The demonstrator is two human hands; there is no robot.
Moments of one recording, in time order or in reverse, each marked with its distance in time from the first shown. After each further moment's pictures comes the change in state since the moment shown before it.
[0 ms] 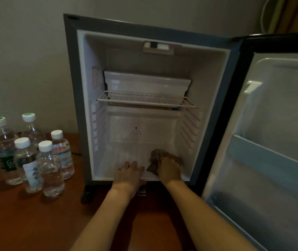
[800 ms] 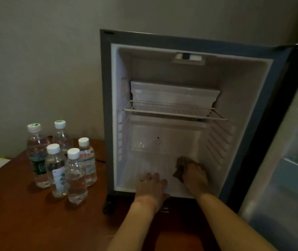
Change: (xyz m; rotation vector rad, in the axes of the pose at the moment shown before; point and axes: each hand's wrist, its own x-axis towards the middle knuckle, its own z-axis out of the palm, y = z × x) left_hand 0.005 -0.002 0.000 -0.062 0.010 -0.003; right_hand 0.032 0.010 -0.005 0.031 0.030 -0.001
